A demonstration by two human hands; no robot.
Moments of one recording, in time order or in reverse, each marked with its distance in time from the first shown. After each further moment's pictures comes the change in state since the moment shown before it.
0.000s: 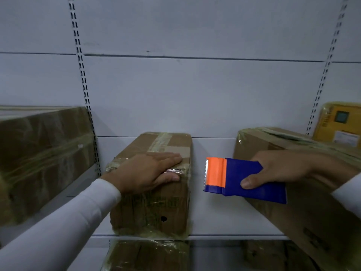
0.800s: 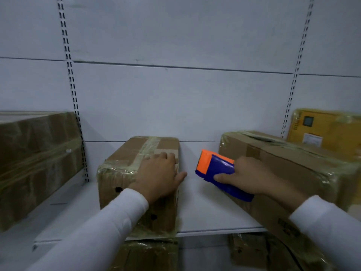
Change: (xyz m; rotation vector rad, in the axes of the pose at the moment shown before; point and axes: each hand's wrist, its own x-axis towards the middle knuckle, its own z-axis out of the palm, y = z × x) left_hand 0.033 0.064 0.017 0.115 0.128 -0.400; right_hand 0.011 0.004 0.056 -0.418 0.699 0.274
